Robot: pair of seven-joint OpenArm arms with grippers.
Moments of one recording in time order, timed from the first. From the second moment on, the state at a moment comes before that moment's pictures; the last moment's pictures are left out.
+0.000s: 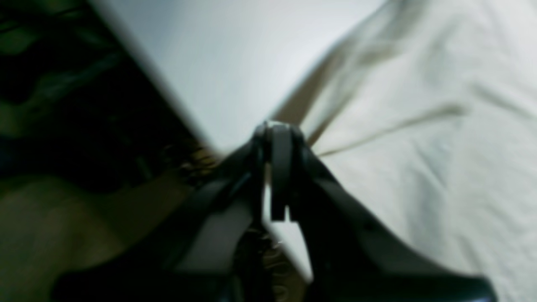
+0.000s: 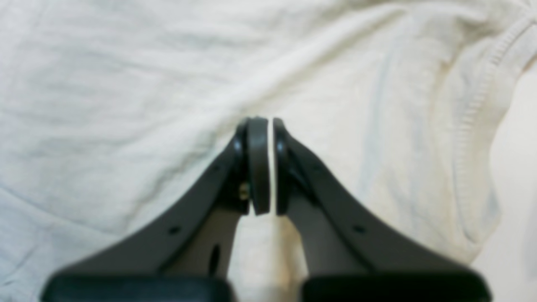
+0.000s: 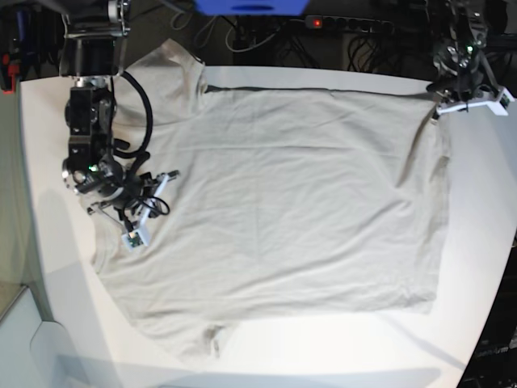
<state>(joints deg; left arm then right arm) 32.6 -8.1 -21.6 113.6 -35.8 35.3 33.5 5.9 8.4 5.2 85.2 6.4 27.0 -48.6</state>
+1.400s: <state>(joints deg) 29.7 -9.2 -24.7 112.3 -35.6 35.3 44.4 6.1 7.9 1.7 85.2 6.6 27.0 -48.6</state>
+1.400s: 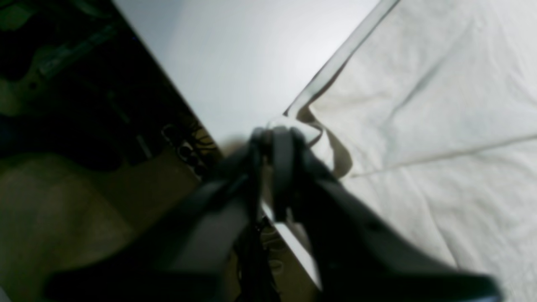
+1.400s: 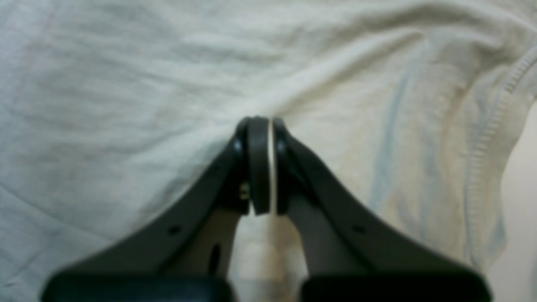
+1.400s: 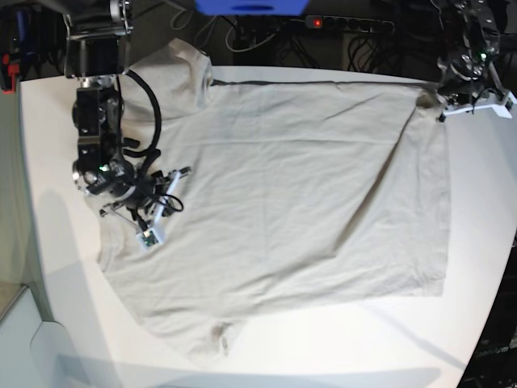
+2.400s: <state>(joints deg) 26.3 -18.6 -25.1 115.4 -66.7 35.0 44.5 9.0 8.0 1.8 73.7 8.0 26.9 -43.7</state>
